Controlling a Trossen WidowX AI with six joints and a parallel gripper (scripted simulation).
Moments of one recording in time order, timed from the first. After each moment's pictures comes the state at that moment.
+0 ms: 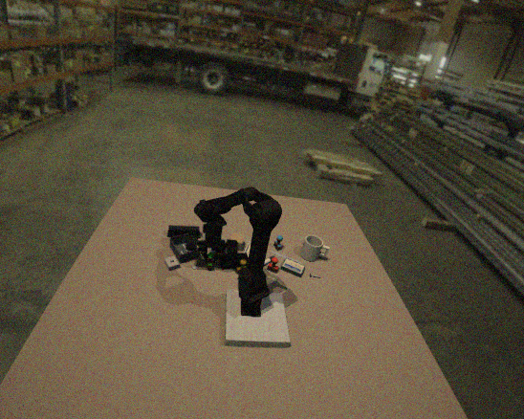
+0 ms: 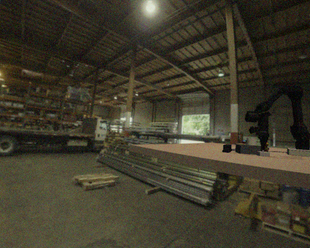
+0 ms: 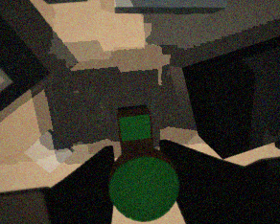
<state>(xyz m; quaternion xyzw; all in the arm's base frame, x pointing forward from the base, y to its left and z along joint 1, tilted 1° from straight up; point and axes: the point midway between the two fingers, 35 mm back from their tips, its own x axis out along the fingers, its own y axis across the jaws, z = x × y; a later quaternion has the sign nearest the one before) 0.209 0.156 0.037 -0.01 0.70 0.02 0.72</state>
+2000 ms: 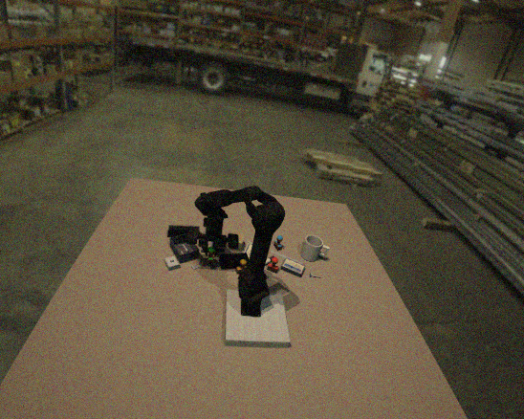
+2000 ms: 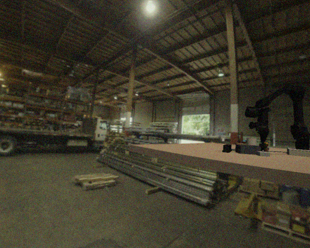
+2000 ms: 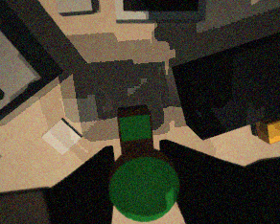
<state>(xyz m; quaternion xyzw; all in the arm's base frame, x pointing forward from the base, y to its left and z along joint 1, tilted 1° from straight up) 0.209 0.156 0.065 -0.01 0.70 0.02 0.72</state>
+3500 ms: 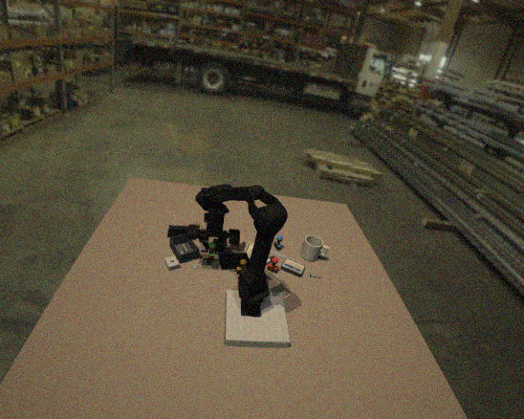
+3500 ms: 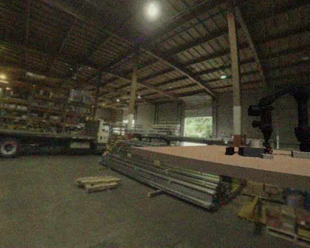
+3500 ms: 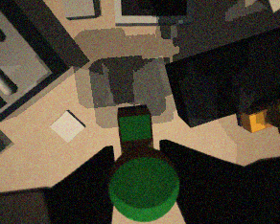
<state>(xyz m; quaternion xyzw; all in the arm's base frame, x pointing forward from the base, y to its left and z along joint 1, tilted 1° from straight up) 0.208 0.154 0.087 0.00 0.70 0.02 0.72</state>
